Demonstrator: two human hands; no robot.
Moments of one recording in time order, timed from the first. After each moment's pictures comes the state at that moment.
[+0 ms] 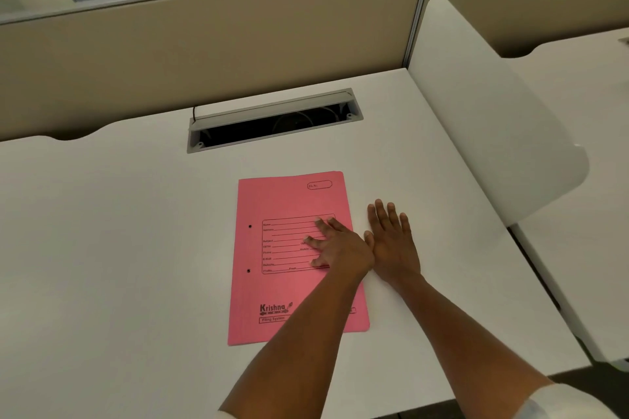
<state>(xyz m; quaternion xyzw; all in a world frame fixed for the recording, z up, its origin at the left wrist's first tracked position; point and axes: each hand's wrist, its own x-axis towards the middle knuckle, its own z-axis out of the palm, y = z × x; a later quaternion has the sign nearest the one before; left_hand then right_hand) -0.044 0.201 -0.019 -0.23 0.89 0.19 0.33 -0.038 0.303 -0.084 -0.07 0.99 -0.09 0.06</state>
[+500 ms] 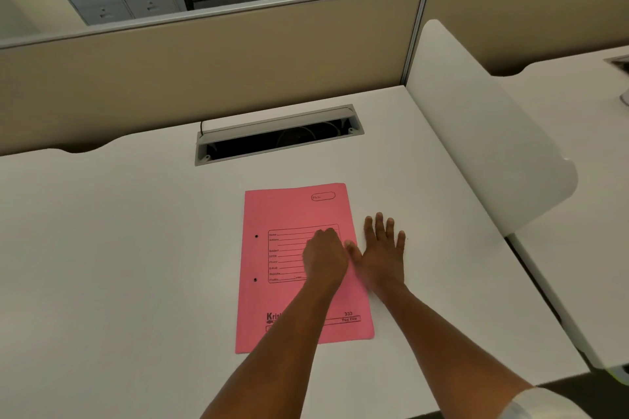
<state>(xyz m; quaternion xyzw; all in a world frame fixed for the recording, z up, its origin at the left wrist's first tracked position) -0.033 0.148 -0.005 -0.11 0.96 0.19 0.16 -0.030 0.265 -0.069 0.04 0.98 -0.16 0.09</state>
